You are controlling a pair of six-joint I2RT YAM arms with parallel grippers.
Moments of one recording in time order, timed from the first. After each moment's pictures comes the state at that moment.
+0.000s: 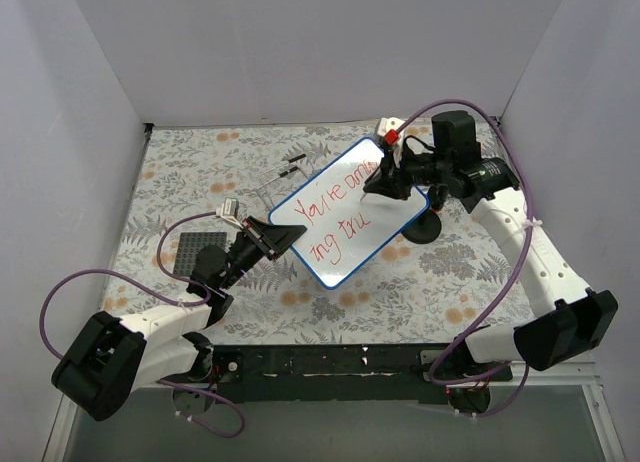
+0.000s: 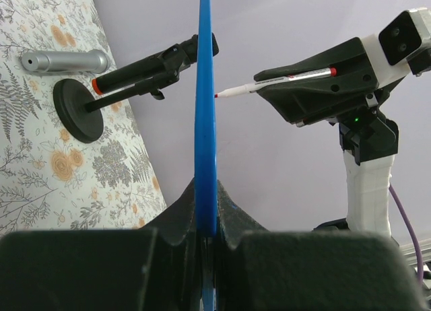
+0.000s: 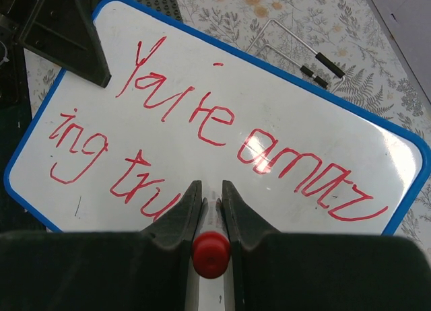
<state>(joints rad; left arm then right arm) -0.56 1.07 0.22 1.08 0.26 -1.34 0.41 1.35 1.45 -0.68 -0.80 -0.50</state>
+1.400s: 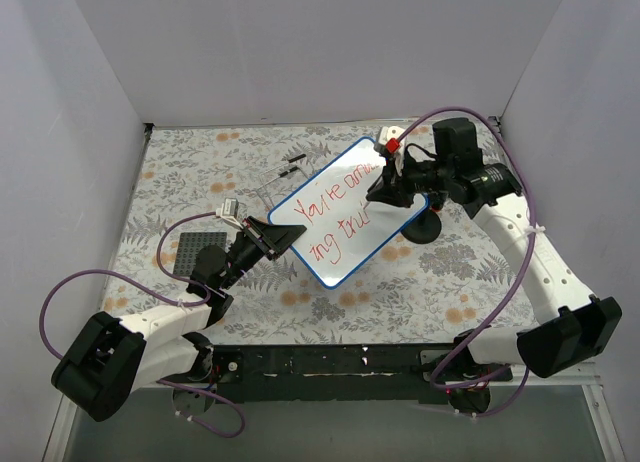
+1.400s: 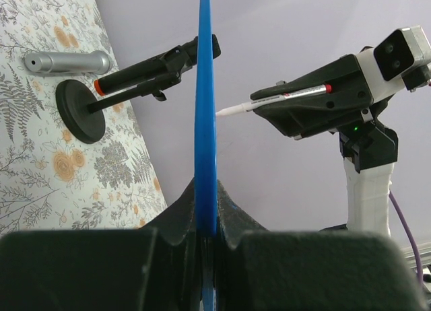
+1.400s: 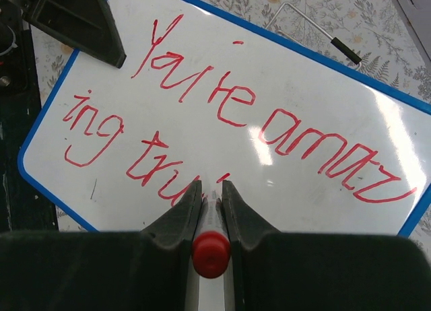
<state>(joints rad) -0.56 1.07 0.22 1.07 0.25 -1.34 0.41 1.30 1.39 -0.71 -0.80 -0.52</state>
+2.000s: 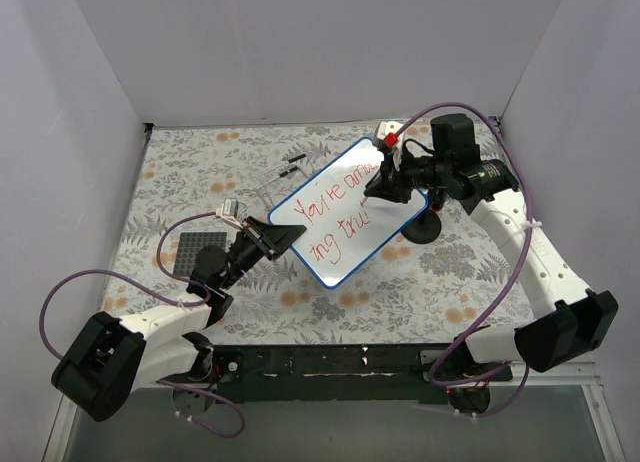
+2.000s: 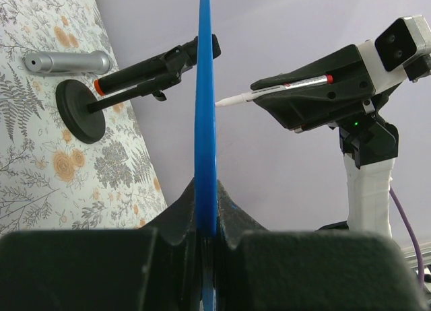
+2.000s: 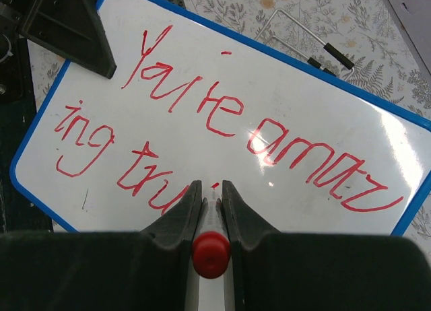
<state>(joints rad) -0.56 1.07 0.22 1.07 0.25 -1.34 0.41 1.34 1.43 -0.69 -0.80 -0.50</state>
